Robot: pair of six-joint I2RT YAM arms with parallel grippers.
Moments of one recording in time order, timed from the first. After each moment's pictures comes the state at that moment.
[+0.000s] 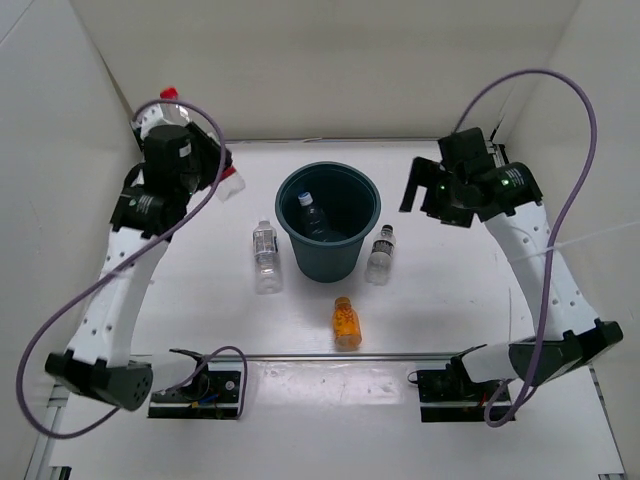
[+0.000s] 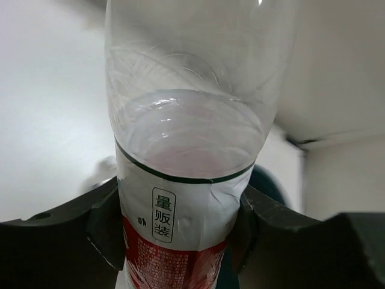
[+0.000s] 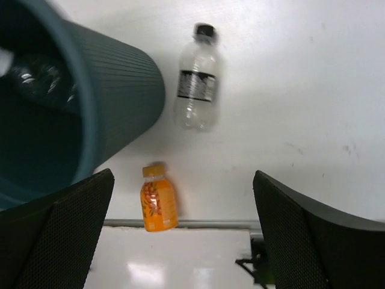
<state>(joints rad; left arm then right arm) -0.26 1.27 1.53 -0.72 -0.26 -0.74 0.44 1.38 1.75 -1.26 0.11 0.54</state>
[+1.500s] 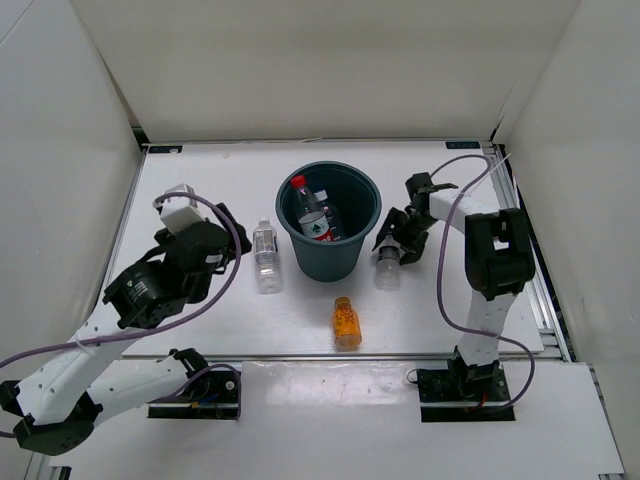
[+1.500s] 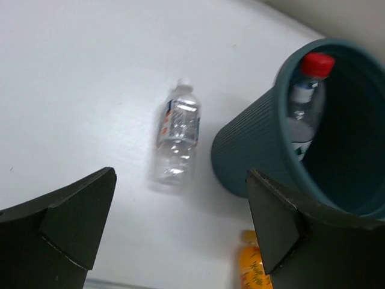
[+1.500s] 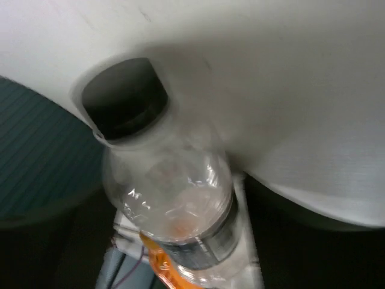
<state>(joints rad) -0.84 0.86 1.22 -0.94 -0.80 -0.84 0.23 1.94 1.30 -0.78 -0.34 0.68</state>
